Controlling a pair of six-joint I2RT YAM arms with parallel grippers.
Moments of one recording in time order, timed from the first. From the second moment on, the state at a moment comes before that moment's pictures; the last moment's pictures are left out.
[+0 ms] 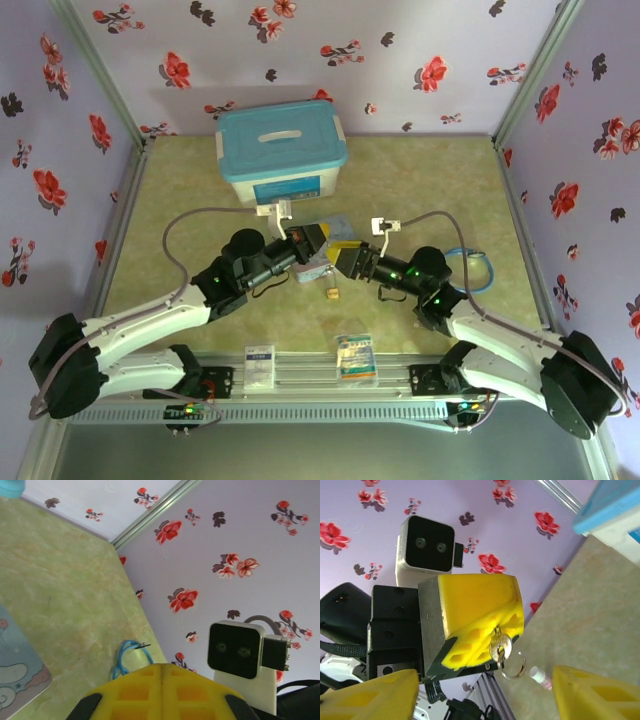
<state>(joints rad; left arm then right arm) -0.95 1.13 0.70 0.40 0.01 -0.91 0.74 1.01 0.39 0.76 -0.48 0.96</state>
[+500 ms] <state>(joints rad) -0.95 1.11 0.66 0.54 0.01 -0.90 0.74 1.13 0.38 1.01 -0.50 1.05</state>
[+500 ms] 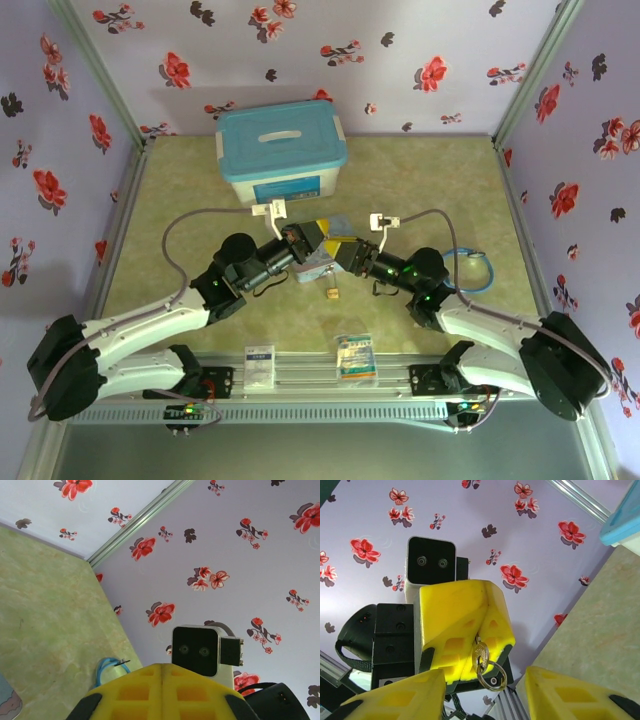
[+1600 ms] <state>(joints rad) -0.95 1.05 0.62 0.43 -0.09 -0.92 0.74 1.09 0.36 0.90 -0.43 1.04</state>
